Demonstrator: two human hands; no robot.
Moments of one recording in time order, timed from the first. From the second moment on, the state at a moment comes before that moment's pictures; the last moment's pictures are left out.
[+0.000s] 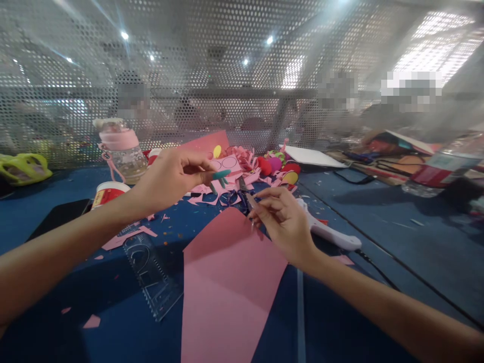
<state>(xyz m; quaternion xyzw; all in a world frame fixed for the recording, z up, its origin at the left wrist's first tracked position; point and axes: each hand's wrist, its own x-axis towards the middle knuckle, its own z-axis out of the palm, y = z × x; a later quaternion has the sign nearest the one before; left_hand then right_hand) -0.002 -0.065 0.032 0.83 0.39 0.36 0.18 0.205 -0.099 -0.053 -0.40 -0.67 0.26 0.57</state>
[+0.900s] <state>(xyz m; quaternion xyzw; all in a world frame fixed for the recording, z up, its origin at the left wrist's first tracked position) -0.015 -0.019 0.010 0.78 0.43 0.33 0.30 0.206 -0.083 -0.062 -0.41 -0.61 0.39 0.56</state>
